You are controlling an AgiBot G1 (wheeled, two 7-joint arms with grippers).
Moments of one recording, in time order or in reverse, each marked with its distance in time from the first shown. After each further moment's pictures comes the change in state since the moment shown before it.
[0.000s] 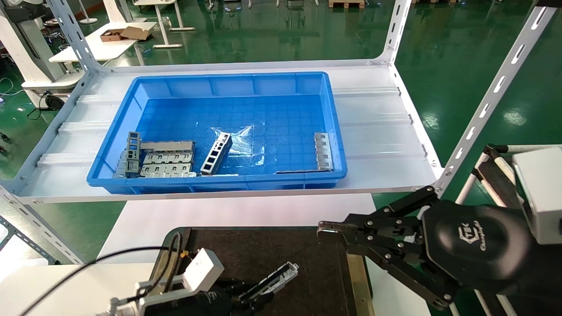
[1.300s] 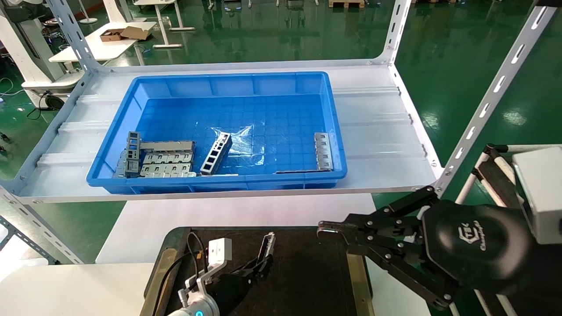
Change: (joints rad) left arm -0.018 0.384 0.314 0.338 -0.086 -0.701 -0.510; right arm 0.000 0.000 -0.001 0.000 0.000 0.000 0.000
